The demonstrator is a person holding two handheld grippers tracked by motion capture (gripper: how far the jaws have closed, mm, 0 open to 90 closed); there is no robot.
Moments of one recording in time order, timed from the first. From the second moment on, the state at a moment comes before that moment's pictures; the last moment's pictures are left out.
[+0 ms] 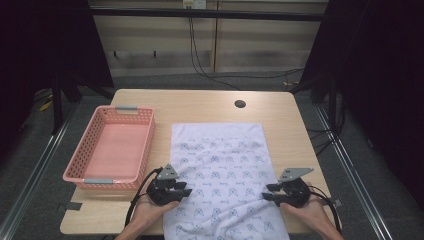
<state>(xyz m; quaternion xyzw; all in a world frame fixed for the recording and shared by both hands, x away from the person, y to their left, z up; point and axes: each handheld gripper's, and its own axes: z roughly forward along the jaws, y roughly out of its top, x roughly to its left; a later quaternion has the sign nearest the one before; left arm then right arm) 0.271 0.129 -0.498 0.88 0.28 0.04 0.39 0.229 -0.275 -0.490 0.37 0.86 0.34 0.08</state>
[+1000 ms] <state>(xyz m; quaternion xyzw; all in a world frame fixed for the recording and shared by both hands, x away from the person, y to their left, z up) 0.295 0.141 -0.501 0.87 0.31 0.07 0.39 0.273 -0.263 -0.497 0.40 0.84 0.35 0.10</state>
